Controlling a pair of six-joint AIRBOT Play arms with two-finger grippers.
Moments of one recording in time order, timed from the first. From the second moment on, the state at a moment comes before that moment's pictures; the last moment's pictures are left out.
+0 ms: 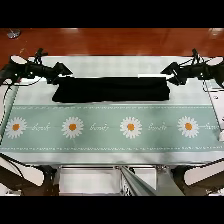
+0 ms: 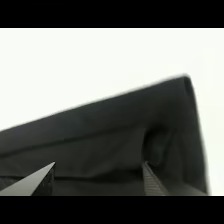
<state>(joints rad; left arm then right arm) 0.18 -1.83 1.54 0.77 -1.09 -1.37 -0.26 -1.78 1.50 -0.78 1.05 1.43</state>
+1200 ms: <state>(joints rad) 0.09 -1.73 1.68 0.75 -1.31 -1.34 -0.21 -1.41 1.38 -1.08 1.36 1.47</state>
